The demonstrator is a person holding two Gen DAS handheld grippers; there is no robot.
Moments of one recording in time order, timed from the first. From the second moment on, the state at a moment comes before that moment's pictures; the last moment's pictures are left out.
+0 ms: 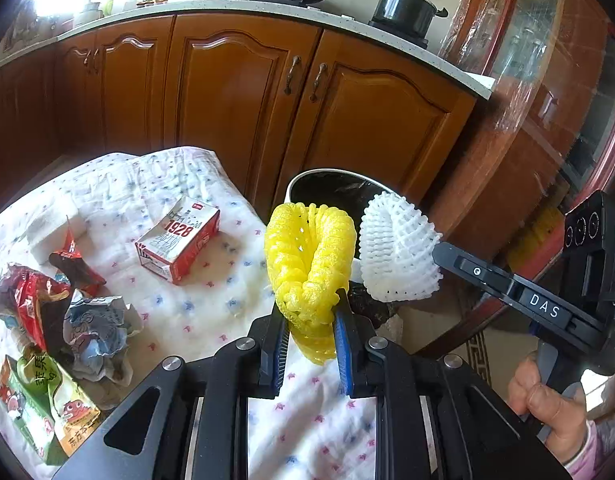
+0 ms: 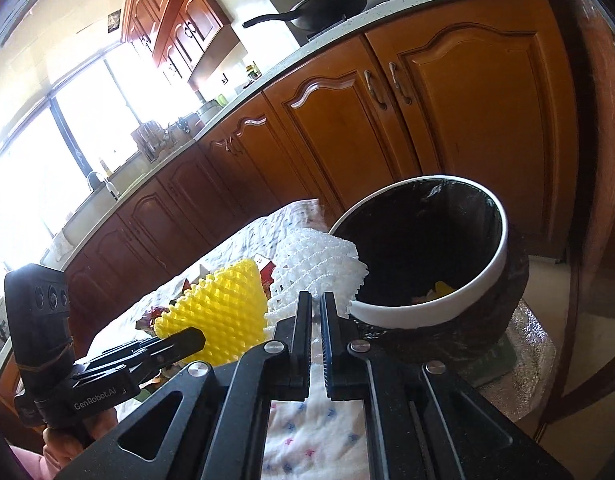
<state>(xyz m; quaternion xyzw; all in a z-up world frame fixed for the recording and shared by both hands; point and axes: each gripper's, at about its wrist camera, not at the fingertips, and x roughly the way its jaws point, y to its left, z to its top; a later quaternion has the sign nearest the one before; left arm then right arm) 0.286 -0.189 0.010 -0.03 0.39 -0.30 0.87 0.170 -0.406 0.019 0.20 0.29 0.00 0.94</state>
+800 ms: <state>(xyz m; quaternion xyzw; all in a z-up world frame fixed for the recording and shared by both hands) 0.363 -0.292 0.003 0.04 0.42 -0.32 0.85 0.201 -0.480 0.028 0.19 0.30 -0.06 0.94</state>
